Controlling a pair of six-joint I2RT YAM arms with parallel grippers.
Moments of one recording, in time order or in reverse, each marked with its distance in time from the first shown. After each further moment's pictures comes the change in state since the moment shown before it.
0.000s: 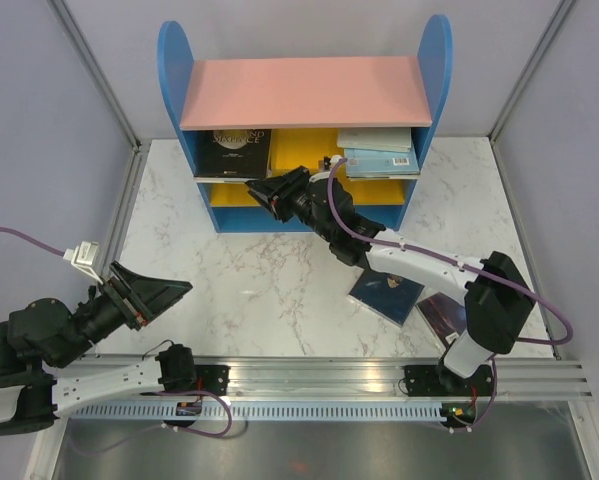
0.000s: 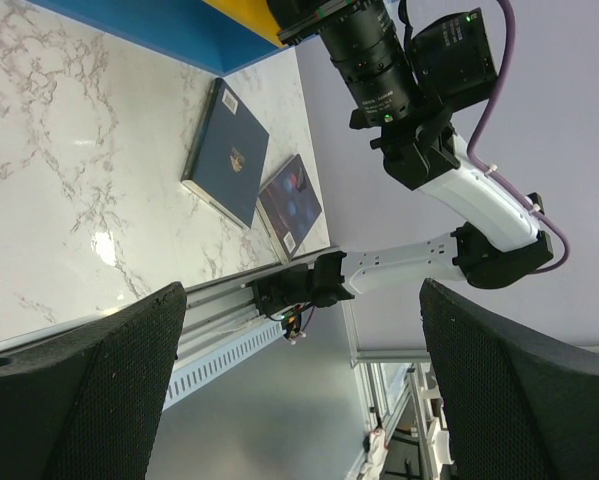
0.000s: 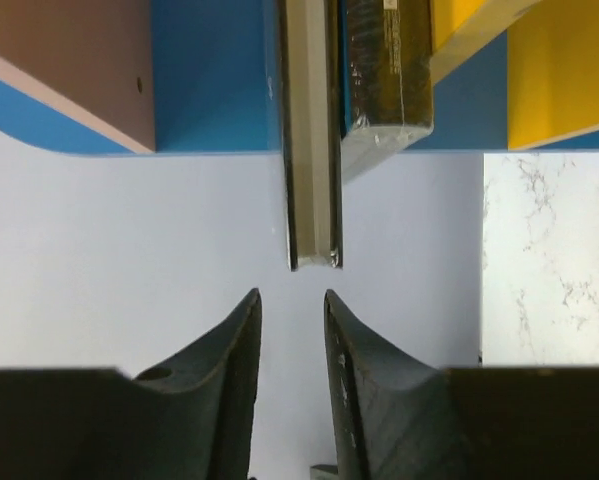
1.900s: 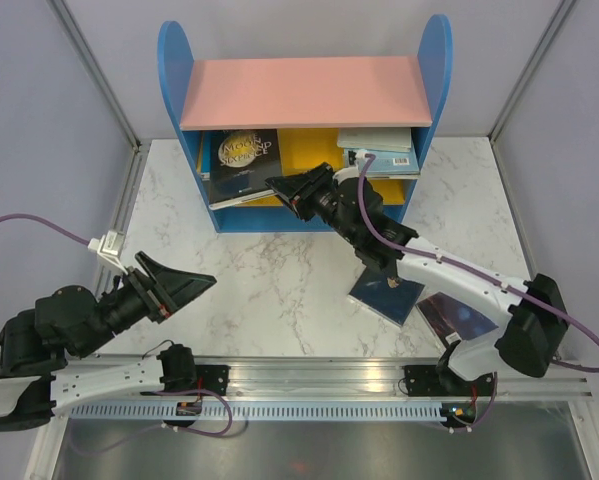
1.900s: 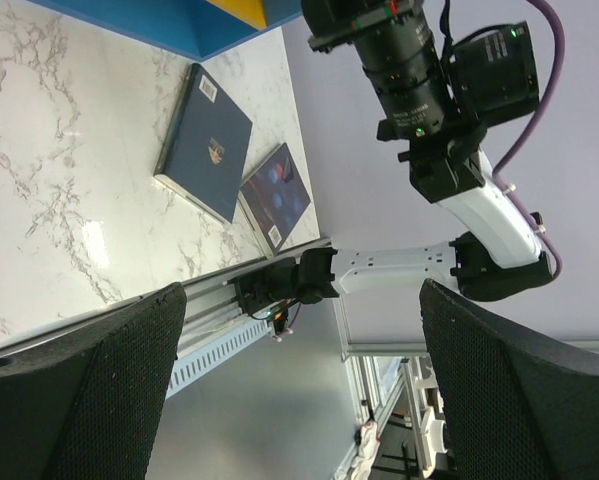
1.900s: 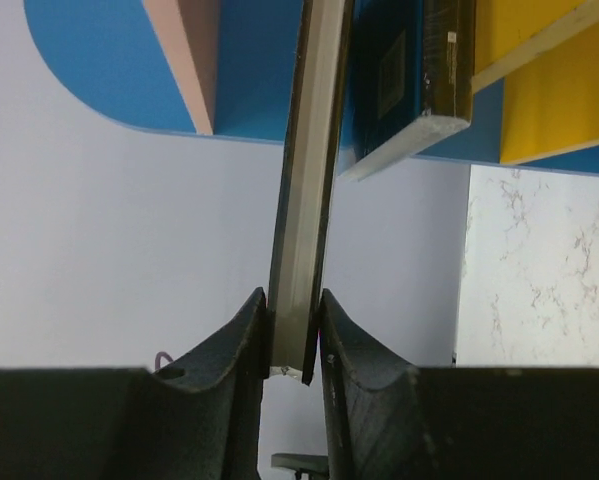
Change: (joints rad) left arm 0.000 0.114 -0.018 0.121 0.041 0.002; right arm -0.015 -0.226 -0.081 -0.117 0.018 -0.100
